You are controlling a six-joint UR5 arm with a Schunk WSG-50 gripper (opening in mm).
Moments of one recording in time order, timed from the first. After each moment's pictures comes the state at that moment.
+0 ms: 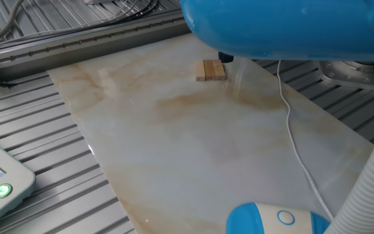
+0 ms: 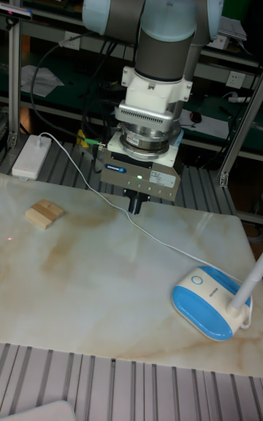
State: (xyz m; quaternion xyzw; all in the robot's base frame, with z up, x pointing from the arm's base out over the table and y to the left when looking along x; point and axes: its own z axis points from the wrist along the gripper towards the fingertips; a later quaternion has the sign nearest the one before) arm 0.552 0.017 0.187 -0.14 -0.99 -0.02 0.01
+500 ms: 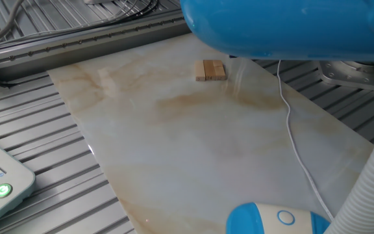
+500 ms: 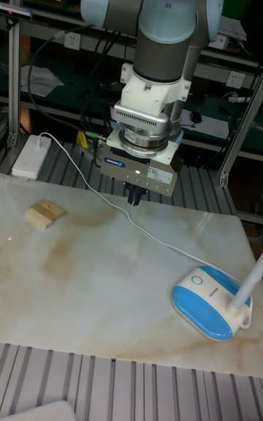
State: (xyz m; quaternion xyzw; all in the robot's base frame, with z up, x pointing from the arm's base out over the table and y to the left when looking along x) arm 0.529 0.016 0.193 -0.16 -0.99 -0.02 0.06
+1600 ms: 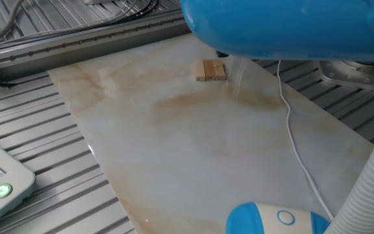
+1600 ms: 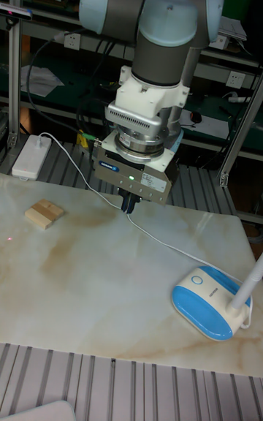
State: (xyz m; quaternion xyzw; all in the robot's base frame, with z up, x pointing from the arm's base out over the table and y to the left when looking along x) arm 0.557 0.004 0.187 -0.20 -0.98 0.00 0.02
